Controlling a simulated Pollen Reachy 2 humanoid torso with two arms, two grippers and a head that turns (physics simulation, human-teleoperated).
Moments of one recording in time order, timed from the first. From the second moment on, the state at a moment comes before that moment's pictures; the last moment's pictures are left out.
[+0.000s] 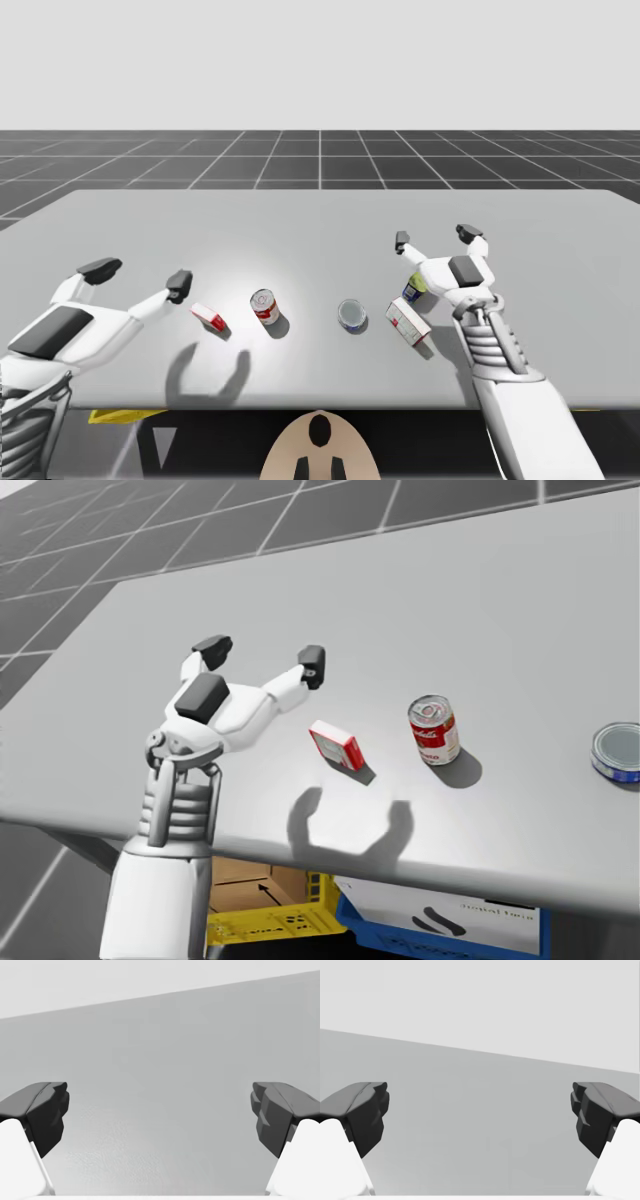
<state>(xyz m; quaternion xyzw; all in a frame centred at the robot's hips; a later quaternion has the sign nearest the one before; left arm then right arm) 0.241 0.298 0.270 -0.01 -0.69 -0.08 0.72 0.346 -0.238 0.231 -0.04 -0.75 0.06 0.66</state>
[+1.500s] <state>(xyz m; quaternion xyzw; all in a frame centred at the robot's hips) 0.261 0.283 0.159 -0.10 -0.57 -0.10 0.81 0.348 -0.241 0.233 -0.05 -0.75 0.06 0.66</state>
